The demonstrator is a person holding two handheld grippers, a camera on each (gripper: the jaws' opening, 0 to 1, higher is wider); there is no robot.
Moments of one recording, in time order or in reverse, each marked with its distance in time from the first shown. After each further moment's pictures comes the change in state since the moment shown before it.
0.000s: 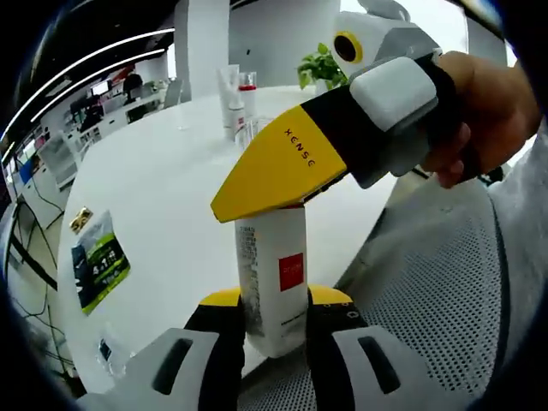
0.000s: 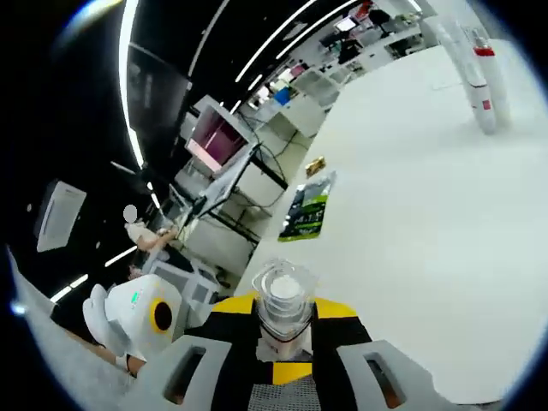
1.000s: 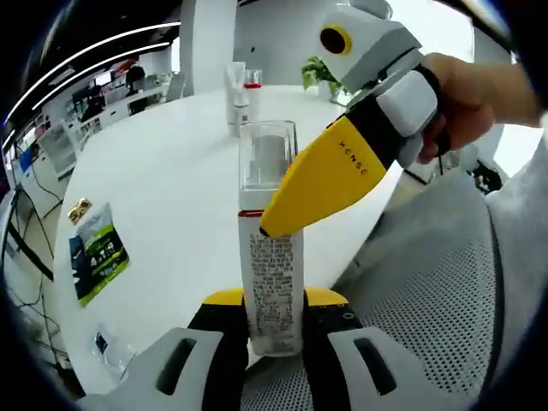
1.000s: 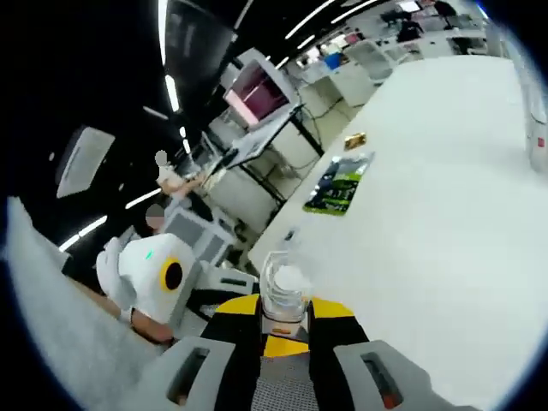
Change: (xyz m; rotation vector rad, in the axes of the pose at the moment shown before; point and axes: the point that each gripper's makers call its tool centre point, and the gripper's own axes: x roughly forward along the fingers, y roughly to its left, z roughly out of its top) left arm -0.002 0.003 -0.003 -0.042 0.015 -0.001; right arm -0.001 0.002 -0.010 -0.065 0.151 0.083
